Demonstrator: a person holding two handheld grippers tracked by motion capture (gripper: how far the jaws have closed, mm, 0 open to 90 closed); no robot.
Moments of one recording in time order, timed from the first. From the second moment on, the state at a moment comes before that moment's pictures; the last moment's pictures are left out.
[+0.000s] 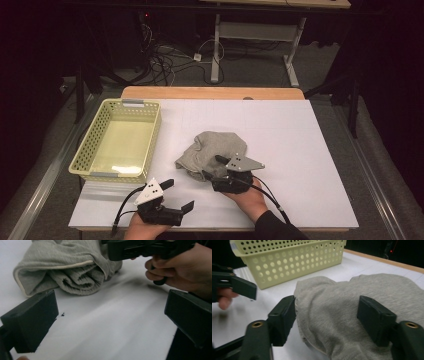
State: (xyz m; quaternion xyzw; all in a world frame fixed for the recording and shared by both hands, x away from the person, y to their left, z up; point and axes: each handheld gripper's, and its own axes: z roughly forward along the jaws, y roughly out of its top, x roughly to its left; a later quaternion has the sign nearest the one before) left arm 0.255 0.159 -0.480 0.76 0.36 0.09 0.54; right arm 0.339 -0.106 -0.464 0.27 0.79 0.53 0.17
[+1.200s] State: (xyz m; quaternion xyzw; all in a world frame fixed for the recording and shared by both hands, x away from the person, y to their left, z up) left arm 0.272 0.150 -0.476 0.76 0.34 0.11 0.55; right arm 0.333 -0.134 -0.453 0.27 0.78 0.53 0.18
